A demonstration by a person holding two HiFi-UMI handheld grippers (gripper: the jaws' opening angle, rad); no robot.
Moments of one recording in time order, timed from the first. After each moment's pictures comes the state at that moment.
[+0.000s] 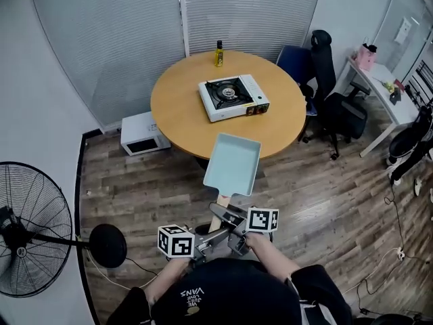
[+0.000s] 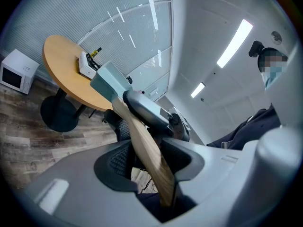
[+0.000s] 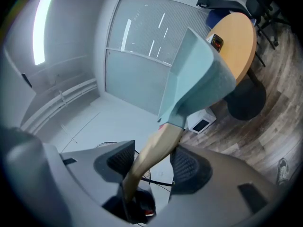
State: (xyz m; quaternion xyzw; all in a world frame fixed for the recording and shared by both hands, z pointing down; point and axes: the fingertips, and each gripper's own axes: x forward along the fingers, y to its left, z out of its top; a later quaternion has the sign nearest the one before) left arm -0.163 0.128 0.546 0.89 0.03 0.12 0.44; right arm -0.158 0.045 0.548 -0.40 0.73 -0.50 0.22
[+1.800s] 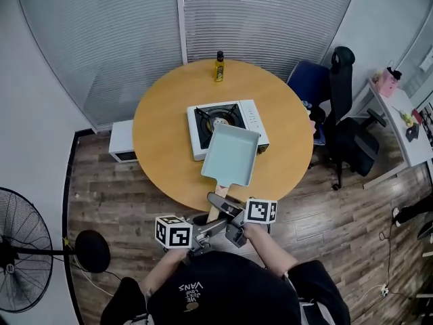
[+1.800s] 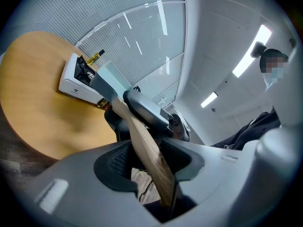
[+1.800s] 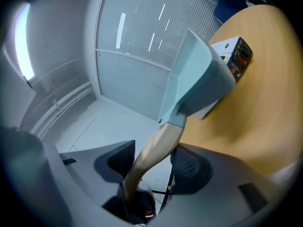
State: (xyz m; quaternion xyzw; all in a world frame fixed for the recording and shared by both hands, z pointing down) left arm 0.030 -0.086 0.551 0.89 -0.02 0.09 0.46; right arm 0.026 -0.168 0.555 -0.37 0.75 -0.51 0.19
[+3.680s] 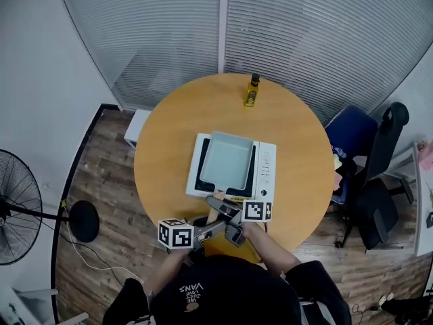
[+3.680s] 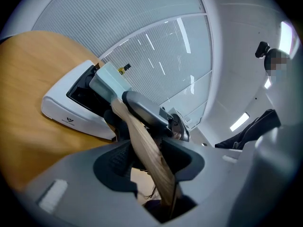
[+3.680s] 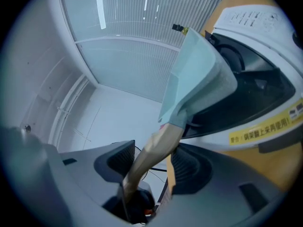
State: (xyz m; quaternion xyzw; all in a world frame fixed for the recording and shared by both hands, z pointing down) left arm 0.143 -0.262 0.596 0.84 -0.20 0.03 0.50; right arm 0.108 -0.337 0.607 -0.21 0.78 -0.59 0.09
